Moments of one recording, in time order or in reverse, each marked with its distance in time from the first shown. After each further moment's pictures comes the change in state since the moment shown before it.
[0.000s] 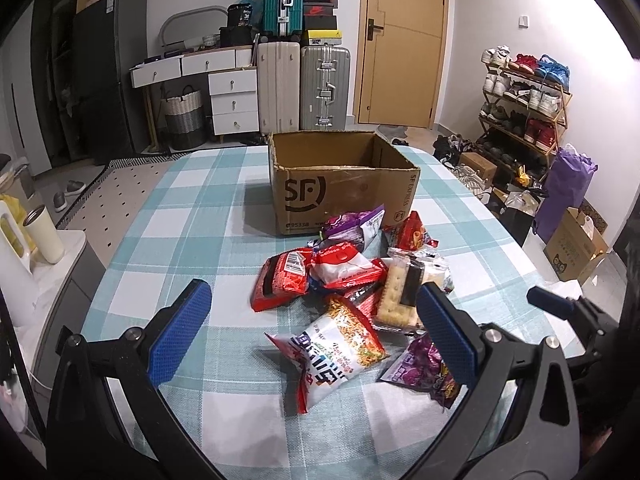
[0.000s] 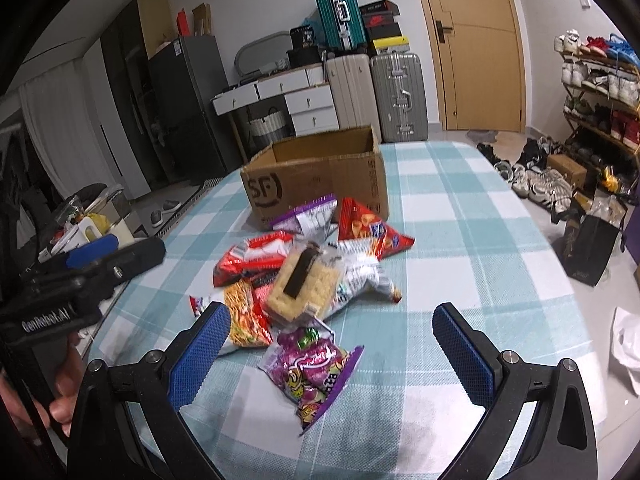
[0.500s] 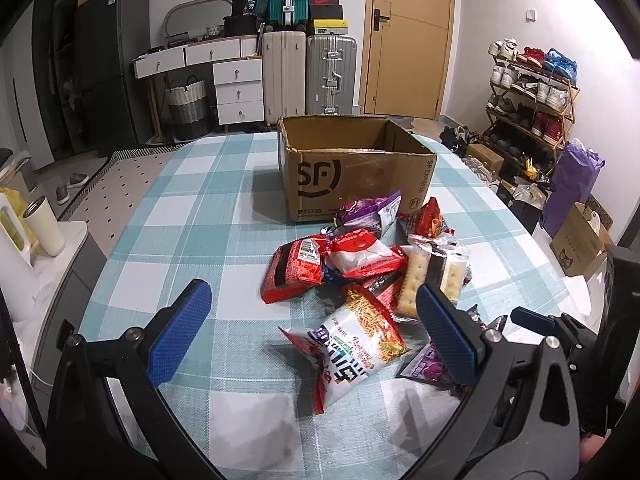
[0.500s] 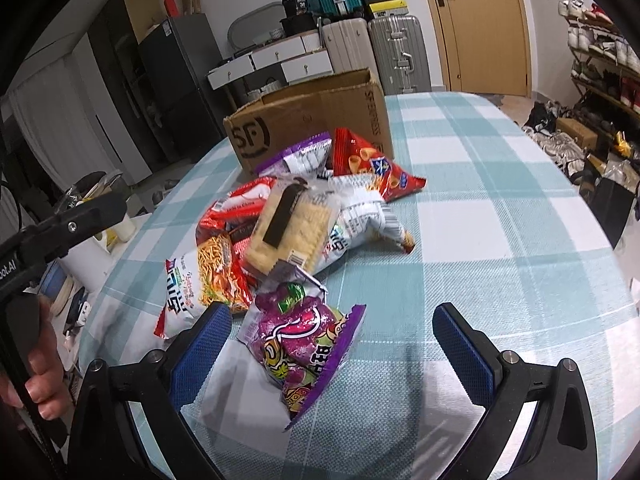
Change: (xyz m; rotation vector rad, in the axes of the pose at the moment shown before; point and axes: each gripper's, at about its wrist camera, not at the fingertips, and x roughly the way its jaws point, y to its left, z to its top) left arm 0.022 0.014 -0.006 -0.006 0.039 0.018; right arm 0.047 -0.014 -0.024 0.044 0.115 0.045
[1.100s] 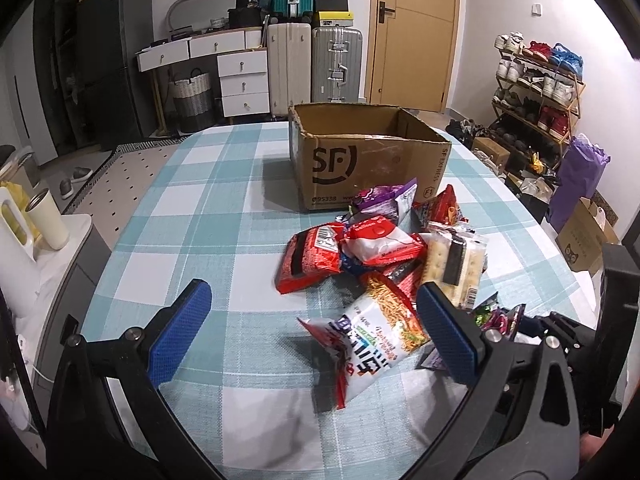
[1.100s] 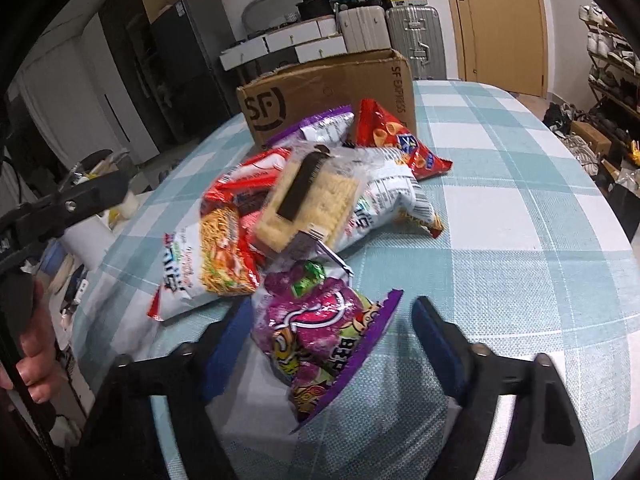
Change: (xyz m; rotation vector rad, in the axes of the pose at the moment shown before) left arm 0.010 0.015 -0.007 -0.001 0.026 0.022; right arm 0.022 0.014 -0.009 -0.063 0.055 0.011
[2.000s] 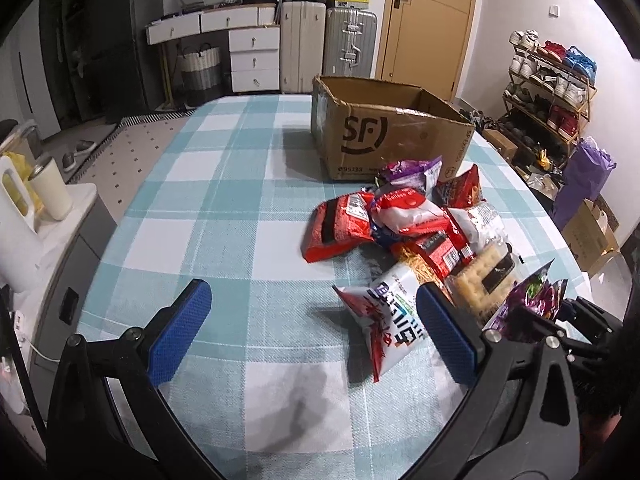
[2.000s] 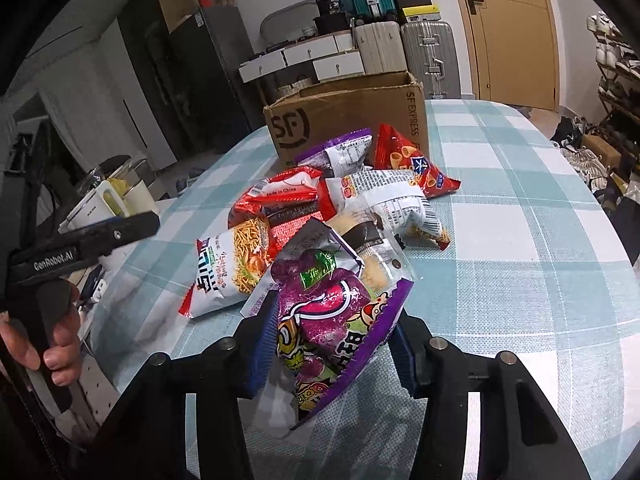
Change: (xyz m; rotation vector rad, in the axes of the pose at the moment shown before) left arm 0.010 0.032 -0.018 -0.053 0.081 -0.001; right arm -0.033 0.002 -0.002 -0.008 -0.081 0.067
